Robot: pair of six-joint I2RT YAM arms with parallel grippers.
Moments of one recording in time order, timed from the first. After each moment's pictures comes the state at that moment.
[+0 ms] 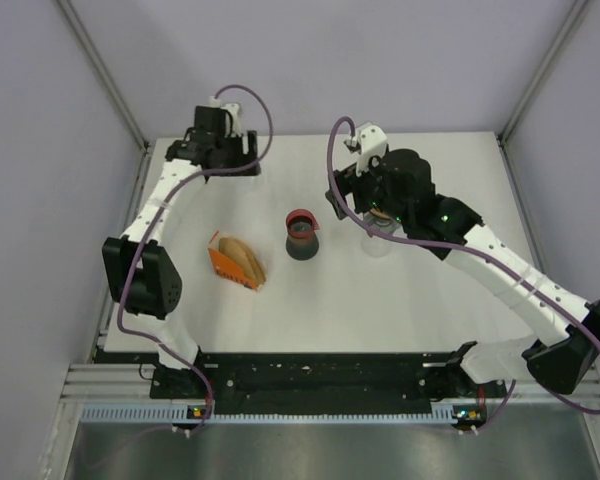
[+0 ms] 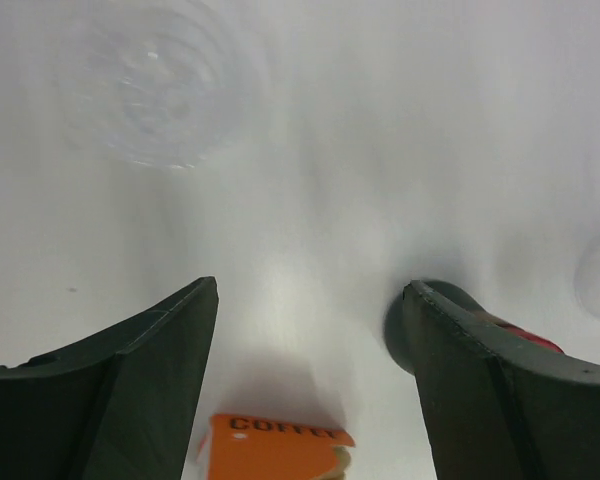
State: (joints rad) left arm -0.26 1.78 1.70 -0.68 0.09 -0.17; right arm 0.75 1.30 1.37 -0.39 0.13 0.02
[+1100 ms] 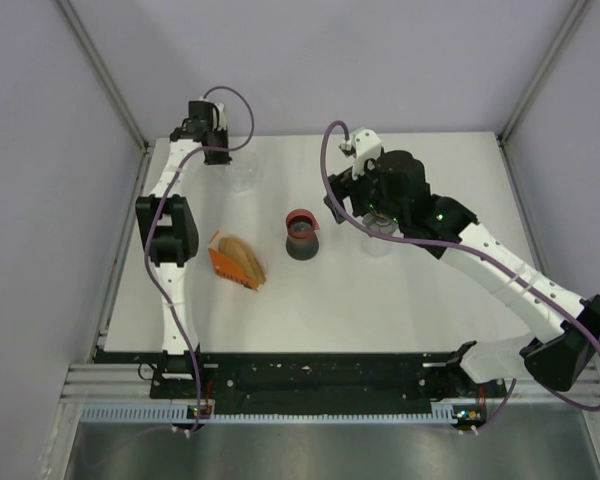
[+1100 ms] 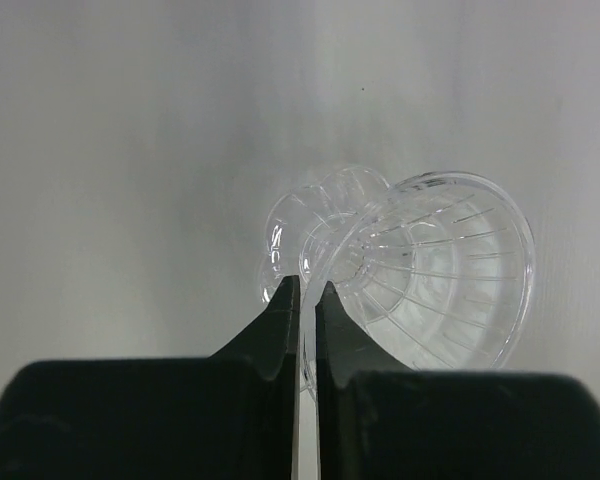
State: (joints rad) left arm -0.02 2.38 2.24 -0.69 0.08 -0.08; right arm 0.75 1.32 1.37 -0.41 0.11 0.01
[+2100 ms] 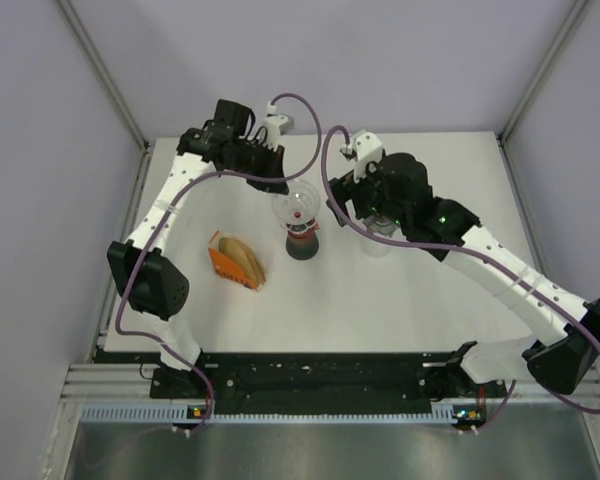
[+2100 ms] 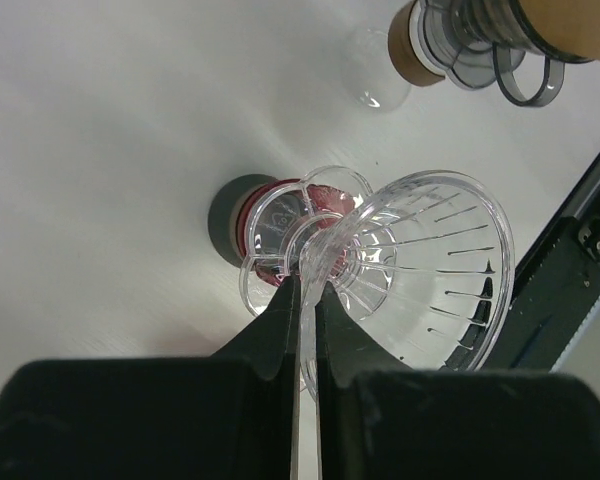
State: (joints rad) left arm -0.30 1.79 1.93 -1.00 0.59 0.16; right arm 0.75 1.30 1.35 -0.41 0.11 -0.02
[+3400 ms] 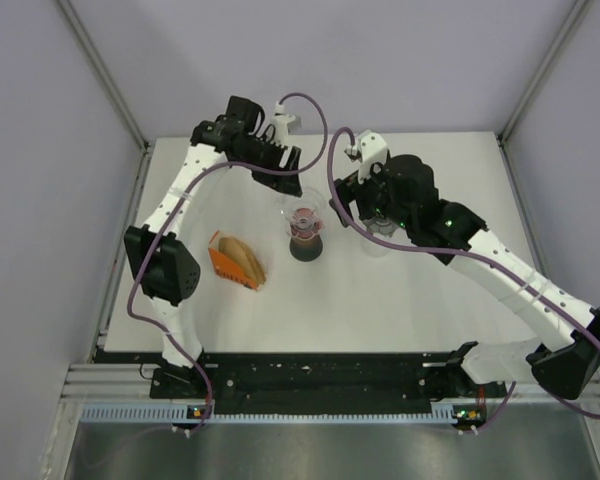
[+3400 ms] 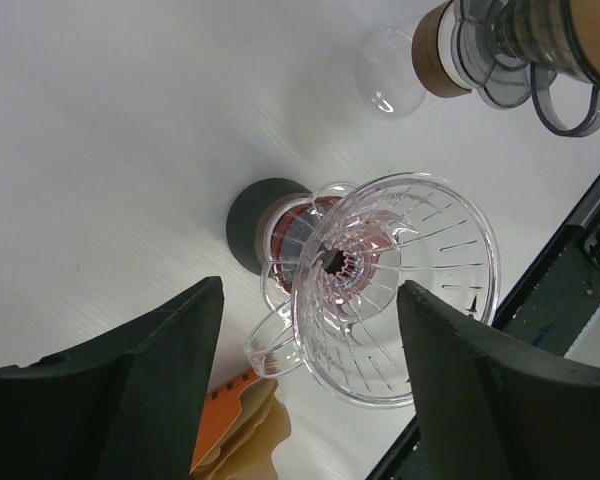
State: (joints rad) left arm -0.33 1.94 2.02 -1.06 0.57 0.16; right arm 0.75 1.26 1.33 -0.41 0.11 -0.02
